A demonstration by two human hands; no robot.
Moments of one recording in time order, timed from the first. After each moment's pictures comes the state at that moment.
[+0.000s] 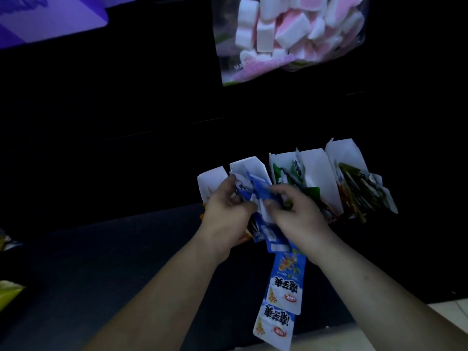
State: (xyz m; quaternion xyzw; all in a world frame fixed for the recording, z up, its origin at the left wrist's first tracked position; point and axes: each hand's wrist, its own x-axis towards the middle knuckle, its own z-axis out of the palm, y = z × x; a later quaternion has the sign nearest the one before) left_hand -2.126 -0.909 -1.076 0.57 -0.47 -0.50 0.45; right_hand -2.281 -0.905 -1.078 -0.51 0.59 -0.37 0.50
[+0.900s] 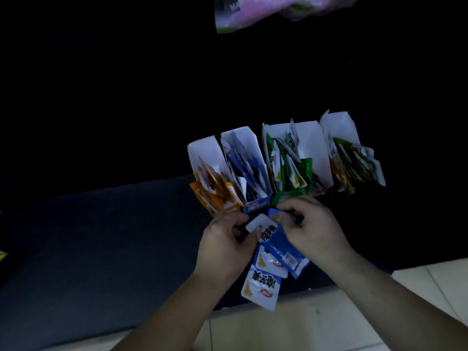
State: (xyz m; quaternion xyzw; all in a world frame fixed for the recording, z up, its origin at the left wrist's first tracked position) left_hand -2.129 -0.824 -1.144 0.66 -0.59 -0.32 0.32; right_hand -2.325 -0.850 -1.129 -0.65 0.63 -0.29 0.30
